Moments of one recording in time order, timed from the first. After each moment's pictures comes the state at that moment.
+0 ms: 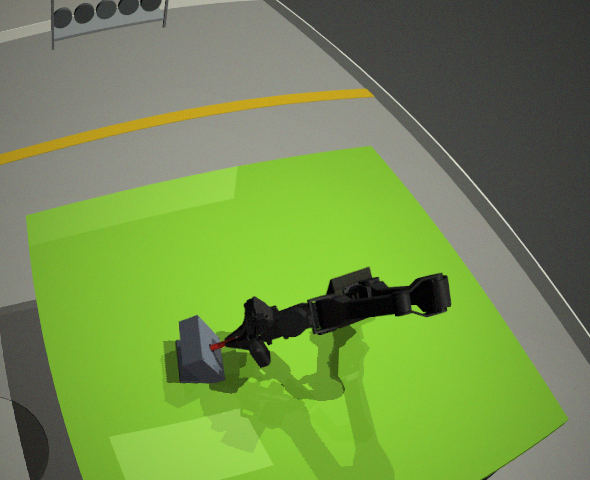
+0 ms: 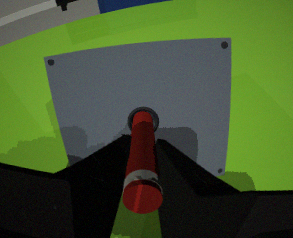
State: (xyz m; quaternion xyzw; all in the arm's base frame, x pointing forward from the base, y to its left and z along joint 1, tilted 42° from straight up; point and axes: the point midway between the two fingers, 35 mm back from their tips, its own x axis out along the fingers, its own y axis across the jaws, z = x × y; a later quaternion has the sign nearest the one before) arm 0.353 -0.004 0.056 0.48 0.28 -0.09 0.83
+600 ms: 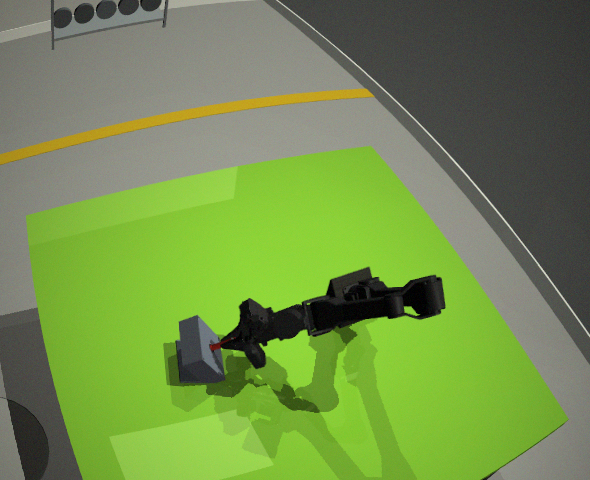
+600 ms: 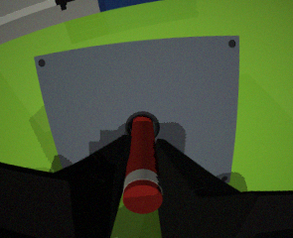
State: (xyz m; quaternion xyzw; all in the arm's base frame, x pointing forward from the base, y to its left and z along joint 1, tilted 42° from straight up) arm 0.363 -0.003 0.049 0.48 0.28 -0.09 0.83
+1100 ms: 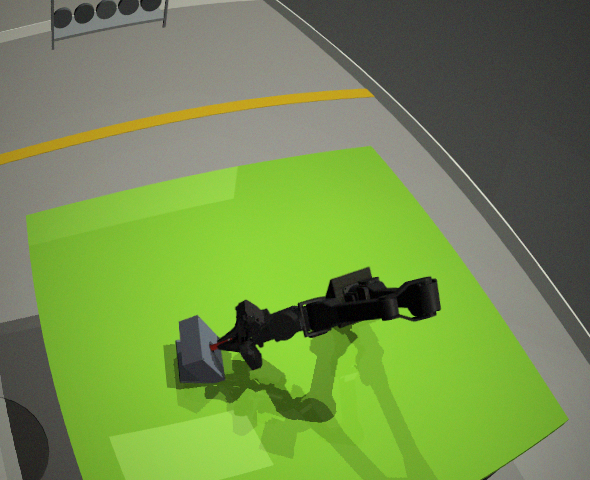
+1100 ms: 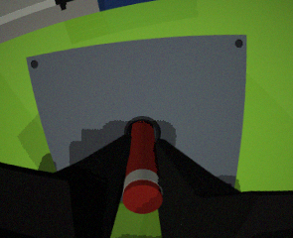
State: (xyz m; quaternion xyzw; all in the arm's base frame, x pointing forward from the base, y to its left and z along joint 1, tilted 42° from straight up) arm 0.370 -0.001 0.044 0.48 0.28 -0.09 0.83
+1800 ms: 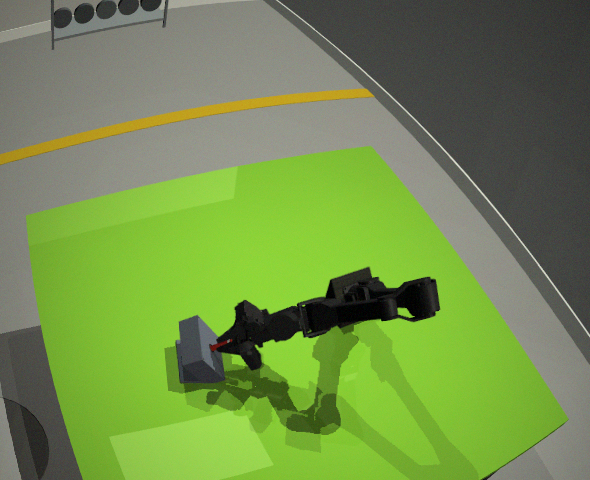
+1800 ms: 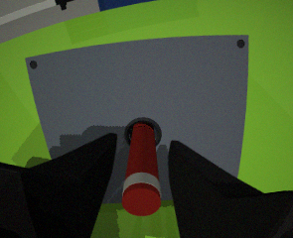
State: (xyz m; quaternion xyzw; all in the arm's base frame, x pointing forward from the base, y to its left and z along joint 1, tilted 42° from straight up) arm 0.372 -0.001 0.043 0.48 0.28 -0.09 0.83
